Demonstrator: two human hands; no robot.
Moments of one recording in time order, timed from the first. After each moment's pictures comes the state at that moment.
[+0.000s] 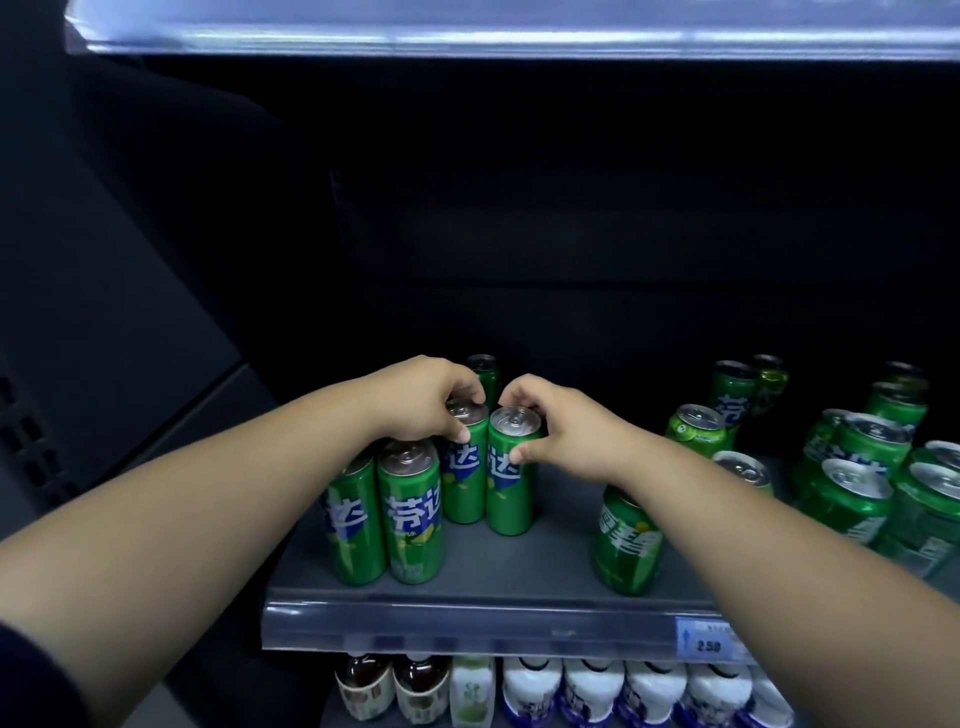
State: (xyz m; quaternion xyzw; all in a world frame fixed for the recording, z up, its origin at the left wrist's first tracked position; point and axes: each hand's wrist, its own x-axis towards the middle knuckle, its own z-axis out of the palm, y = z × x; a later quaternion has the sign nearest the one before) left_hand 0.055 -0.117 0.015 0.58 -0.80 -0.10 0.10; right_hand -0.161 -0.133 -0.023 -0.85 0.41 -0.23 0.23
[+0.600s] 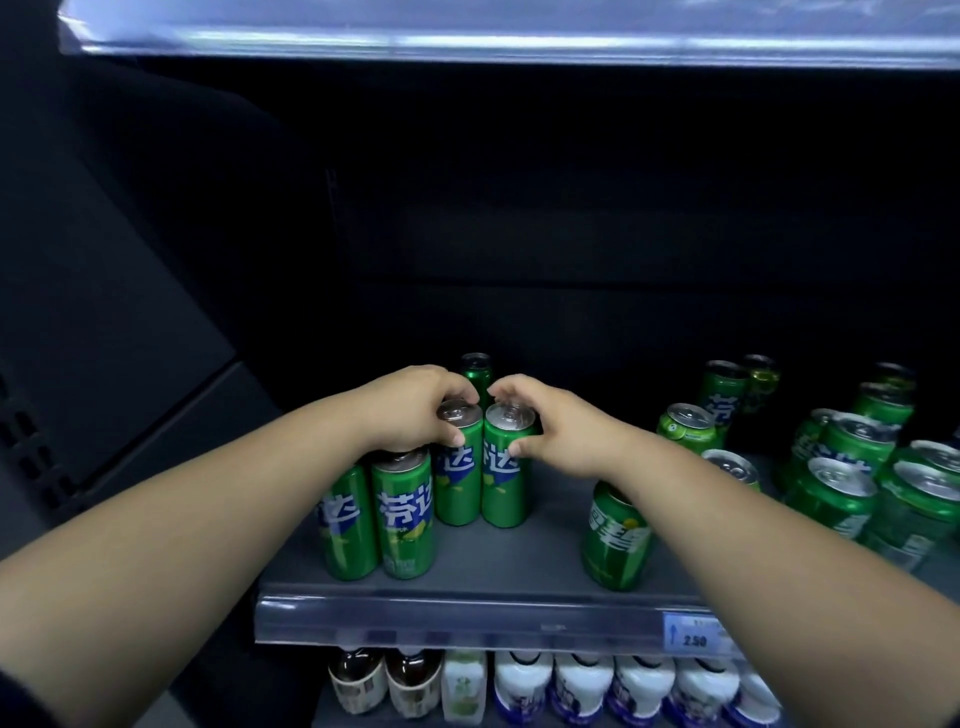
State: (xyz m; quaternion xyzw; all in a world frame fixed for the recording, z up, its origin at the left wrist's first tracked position) left_hand 0.055 -0.110 0.006 0.58 -0.80 -0.07 0.10; right_hand -0.164 -0.137 -0.028 -0.85 0.41 -0.21 0.26
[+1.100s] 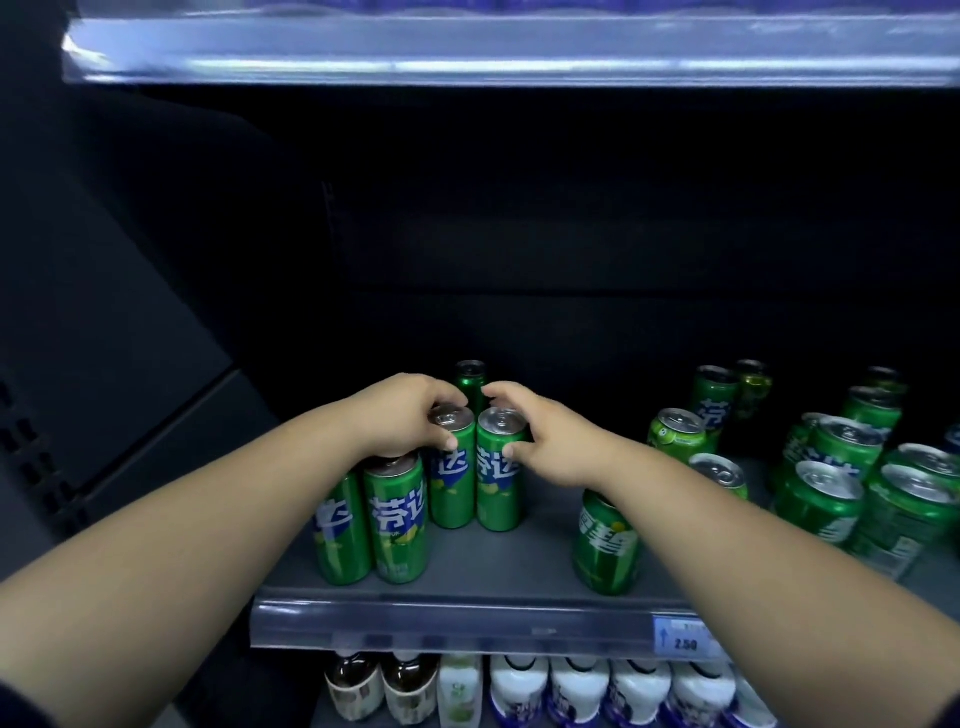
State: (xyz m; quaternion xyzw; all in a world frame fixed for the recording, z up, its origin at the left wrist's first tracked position) left_hand 0.052 -0.107 0.006 0.61 -0.78 -0.08 0.11; right_hand -0.167 -0.136 -0.033 -0.85 0.42 -0.22 0.25
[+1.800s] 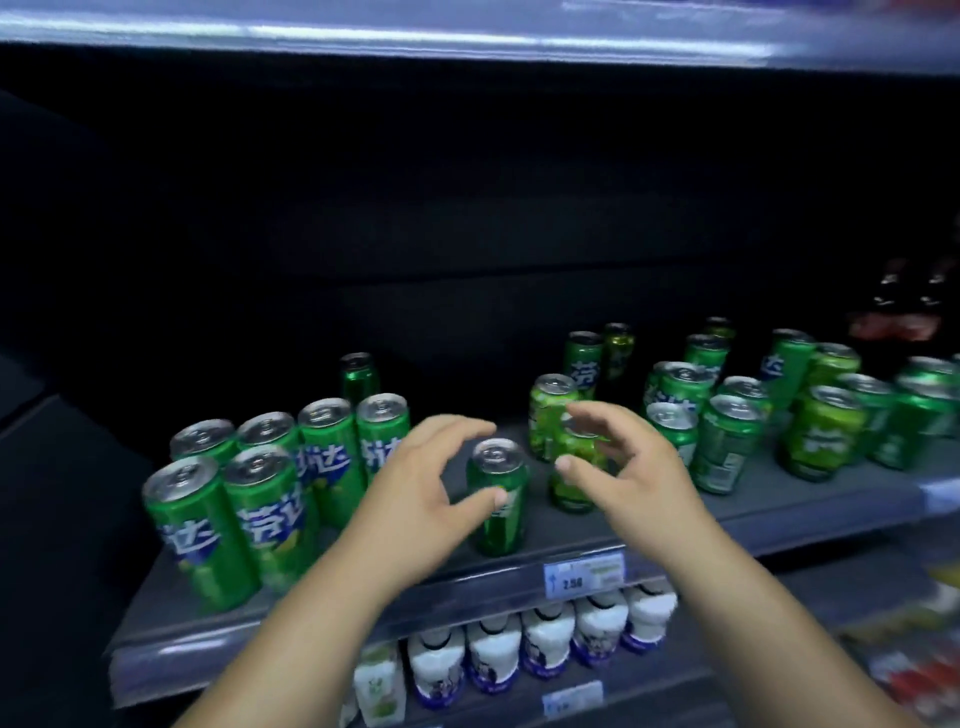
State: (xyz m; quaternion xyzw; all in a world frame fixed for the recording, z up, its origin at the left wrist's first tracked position) left_hand -0.079 -0.013 -0.044 0.44 -0.79 -0.14 0.39; right_hand -0.310 -0.012 -0.055 -0.67 0.51 -0.50 0.21
